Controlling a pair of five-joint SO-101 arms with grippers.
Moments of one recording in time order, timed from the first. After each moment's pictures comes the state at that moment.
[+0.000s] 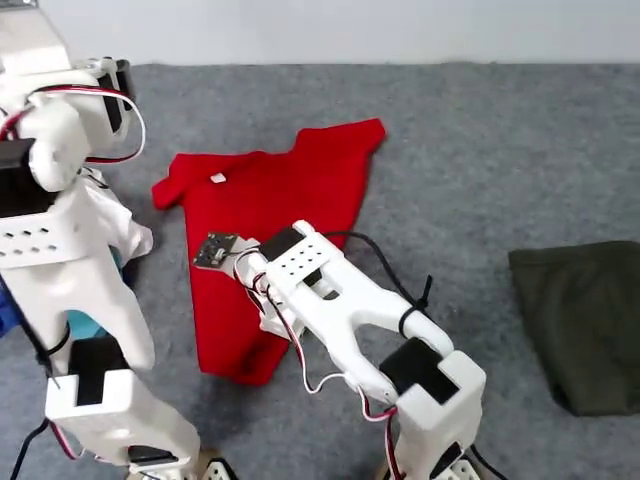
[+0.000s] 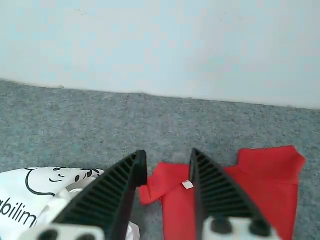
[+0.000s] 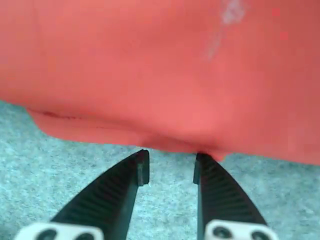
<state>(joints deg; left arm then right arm) -11.1 9.3 -63.7 99.6 5.2 -43.4 16.6 10.0 75.0 26.2</state>
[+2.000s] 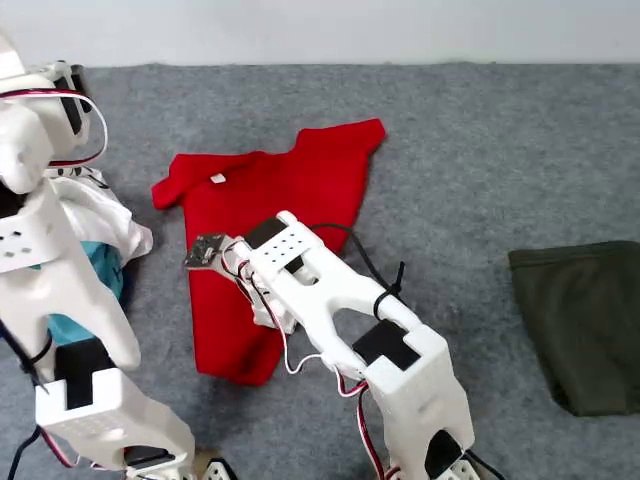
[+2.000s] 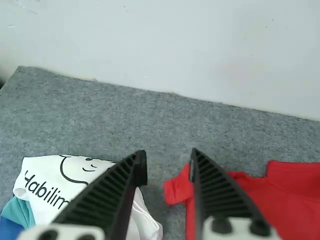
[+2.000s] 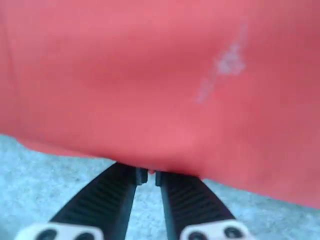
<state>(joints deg) -18.3 9.1 -63.7 99.6 5.2 -43.4 29.9 -4.4 81.6 31.3</state>
